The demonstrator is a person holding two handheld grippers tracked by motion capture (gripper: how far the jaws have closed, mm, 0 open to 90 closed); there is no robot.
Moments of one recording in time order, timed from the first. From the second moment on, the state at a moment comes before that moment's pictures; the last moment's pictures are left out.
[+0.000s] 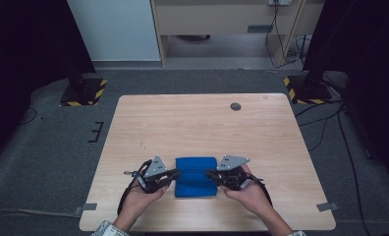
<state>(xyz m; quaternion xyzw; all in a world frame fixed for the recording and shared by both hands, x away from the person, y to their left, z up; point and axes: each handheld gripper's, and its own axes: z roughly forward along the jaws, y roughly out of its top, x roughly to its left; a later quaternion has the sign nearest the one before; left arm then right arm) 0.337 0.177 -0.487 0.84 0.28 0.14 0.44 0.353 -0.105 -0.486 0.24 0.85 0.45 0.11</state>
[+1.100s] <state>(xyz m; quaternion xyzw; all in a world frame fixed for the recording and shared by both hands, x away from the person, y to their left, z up) 0.316 0.195 -0.496 0.84 0.31 0.14 0.42 0.323 -0.103 -0.513 0.22 0.88 0.42 0.09</state>
